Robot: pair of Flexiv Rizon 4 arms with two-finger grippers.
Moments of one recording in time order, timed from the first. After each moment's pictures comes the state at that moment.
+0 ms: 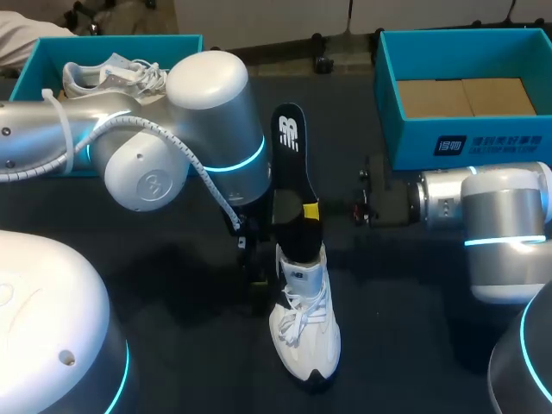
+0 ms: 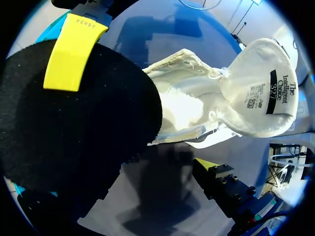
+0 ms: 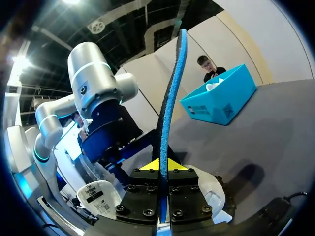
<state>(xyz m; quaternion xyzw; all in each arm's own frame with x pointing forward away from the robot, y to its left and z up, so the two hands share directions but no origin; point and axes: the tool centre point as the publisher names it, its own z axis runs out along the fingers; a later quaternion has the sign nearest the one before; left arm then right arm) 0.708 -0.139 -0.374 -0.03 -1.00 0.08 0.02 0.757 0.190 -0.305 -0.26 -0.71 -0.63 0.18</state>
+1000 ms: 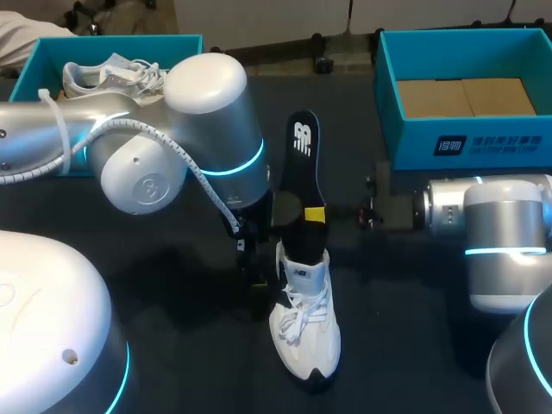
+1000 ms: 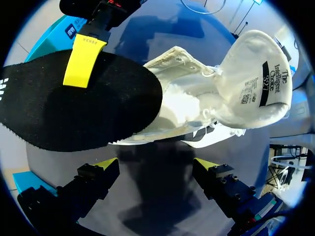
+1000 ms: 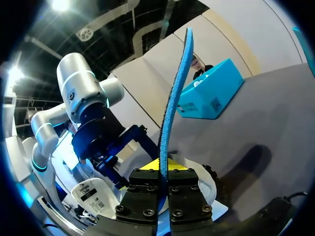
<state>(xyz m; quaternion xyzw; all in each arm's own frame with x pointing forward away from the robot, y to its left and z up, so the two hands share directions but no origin) 0.704 -0.137 -0.371 -0.02 -1.00 0.08 0.01 0.763 0.178 -0.323 -0.31 -0.69 -0.62 0.19</state>
